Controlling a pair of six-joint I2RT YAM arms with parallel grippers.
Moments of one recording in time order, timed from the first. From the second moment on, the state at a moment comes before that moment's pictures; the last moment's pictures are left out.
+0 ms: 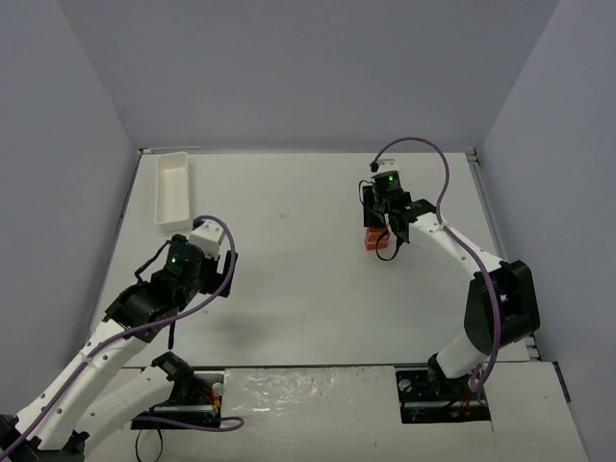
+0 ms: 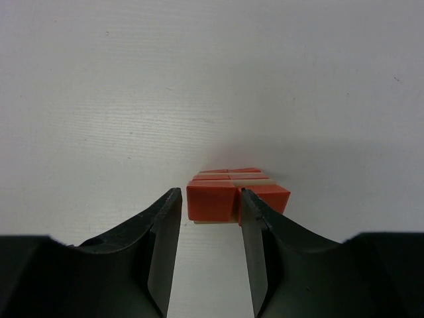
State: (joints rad) left arm -0.59 0.73 0.84 -0.73 -0.30 -0.09; right arm 0.39 1.56 1.14 -0.35 0.23 0.22
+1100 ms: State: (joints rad) left arm -0.59 0.73 0.84 -0.73 -0.29 -0.09; right arm 0.39 1.51 1.11 -0.35 0.30 0.22
